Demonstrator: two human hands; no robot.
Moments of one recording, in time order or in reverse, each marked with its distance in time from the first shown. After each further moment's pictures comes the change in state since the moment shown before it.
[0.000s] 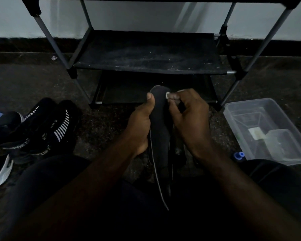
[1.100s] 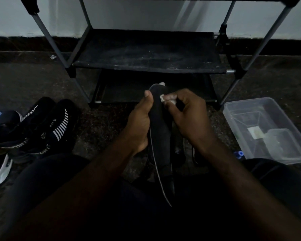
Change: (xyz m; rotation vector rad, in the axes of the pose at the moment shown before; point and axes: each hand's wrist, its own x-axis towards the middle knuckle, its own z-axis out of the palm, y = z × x) left_hand 0.002 -0.002 0.001 -0.041 -0.083 0.082; right_hand 0.005 0.005 -0.005 0.125 -0.151 0.070
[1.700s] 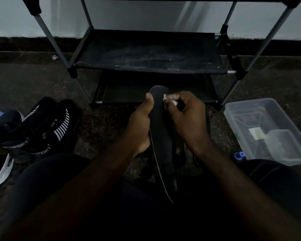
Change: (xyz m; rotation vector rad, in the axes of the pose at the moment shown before) left_hand 0.002 -0.002 -0.005 0.045 0.072 -0.093; right_hand -0.005 -0.001 0.012 0.114 0.106 0.135
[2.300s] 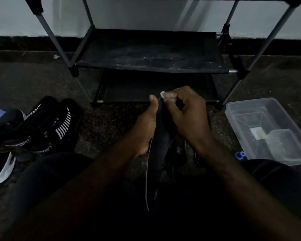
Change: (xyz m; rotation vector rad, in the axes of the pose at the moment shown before) left_hand 0.005 -0.011 0.001 0.070 -0.056 -0.094; right_hand 0.005 -0.004 -0.005 -0.127 -0.045 -0.213
